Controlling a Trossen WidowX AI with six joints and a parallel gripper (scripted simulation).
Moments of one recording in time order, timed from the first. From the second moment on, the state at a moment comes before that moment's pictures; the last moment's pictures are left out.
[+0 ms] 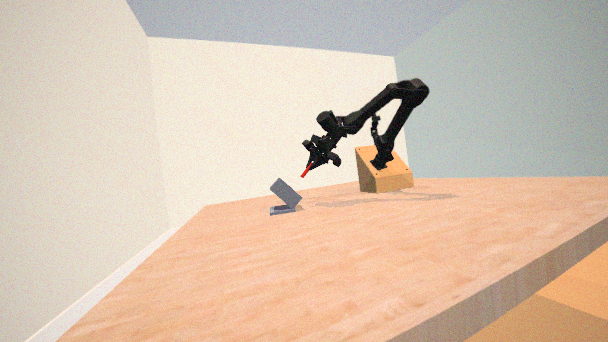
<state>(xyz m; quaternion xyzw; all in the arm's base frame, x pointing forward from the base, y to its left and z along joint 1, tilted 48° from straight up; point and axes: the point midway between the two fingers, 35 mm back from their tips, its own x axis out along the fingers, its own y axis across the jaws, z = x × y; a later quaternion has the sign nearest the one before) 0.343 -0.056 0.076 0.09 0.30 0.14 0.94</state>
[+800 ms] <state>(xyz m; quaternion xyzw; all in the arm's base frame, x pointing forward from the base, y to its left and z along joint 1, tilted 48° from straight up) 0.365 -0.052 0.068 0.08 0.28 0.13 0.95</state>
